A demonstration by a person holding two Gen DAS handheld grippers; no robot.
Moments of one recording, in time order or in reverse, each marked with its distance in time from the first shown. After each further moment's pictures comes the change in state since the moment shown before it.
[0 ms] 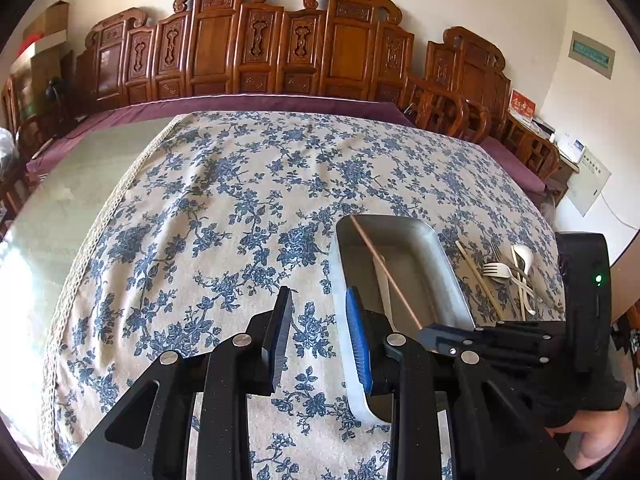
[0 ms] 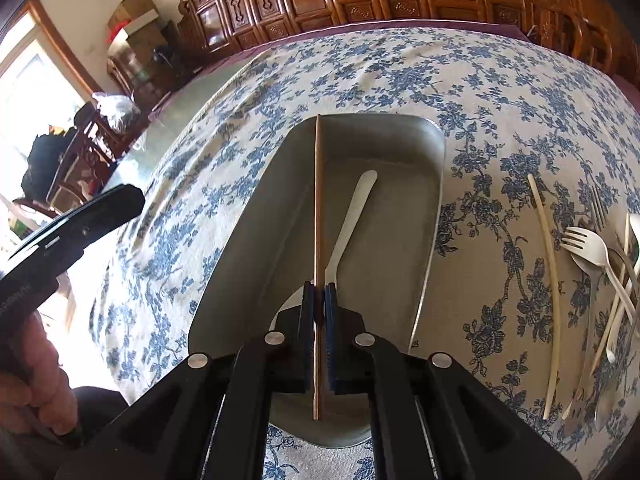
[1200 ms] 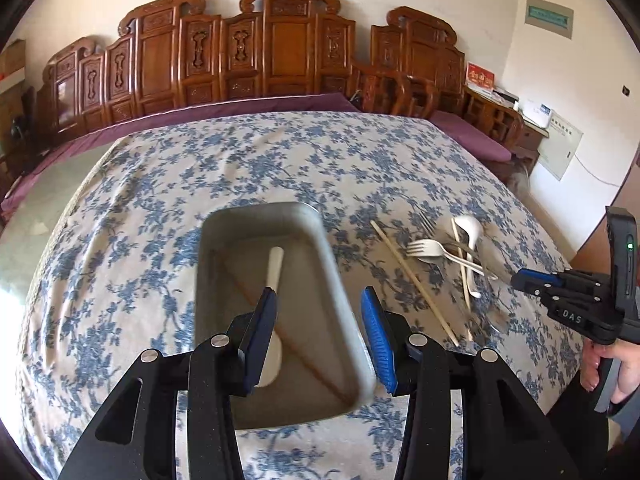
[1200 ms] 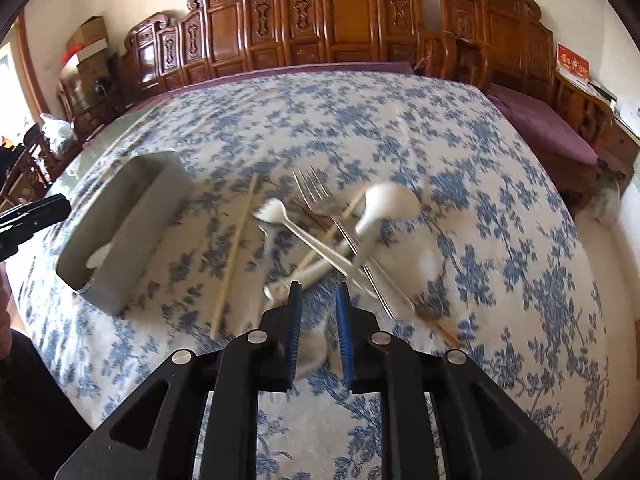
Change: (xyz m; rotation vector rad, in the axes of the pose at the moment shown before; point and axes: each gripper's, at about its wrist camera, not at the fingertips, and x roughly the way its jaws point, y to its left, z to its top) left arm 0.016 -0.118 -0.018 0.133 0.003 -0.065; right arm -0.122 -0.185 -0.077 0.032 -0.156 -0.283
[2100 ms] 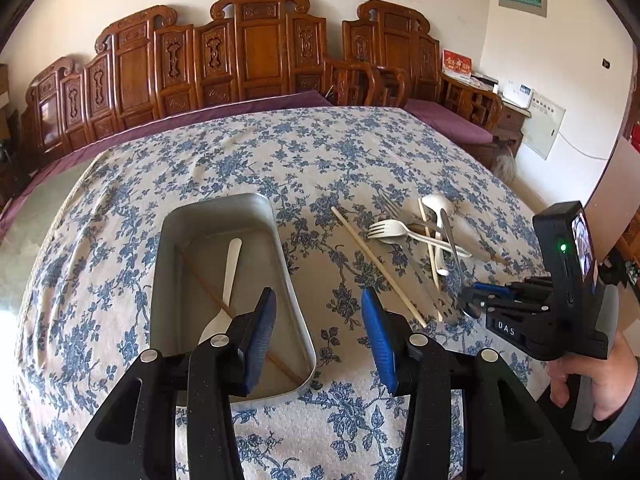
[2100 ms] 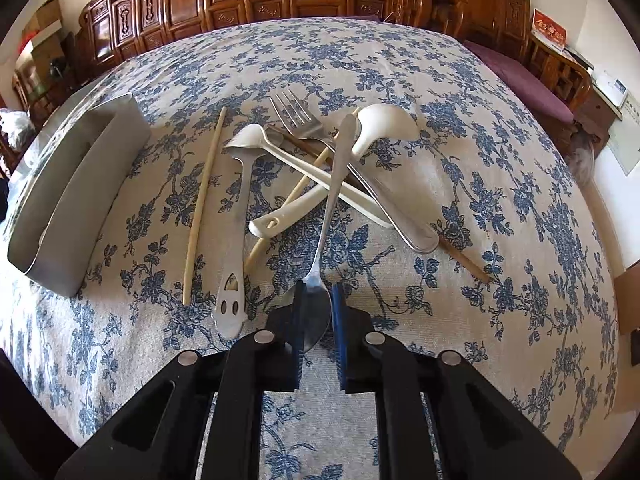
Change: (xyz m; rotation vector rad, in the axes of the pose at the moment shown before) left arm -0.003 -0.040 -0.017 0.078 0.000 -0.019; right arm 0.035 0.027 -0.021 0.054 0.125 -0.152
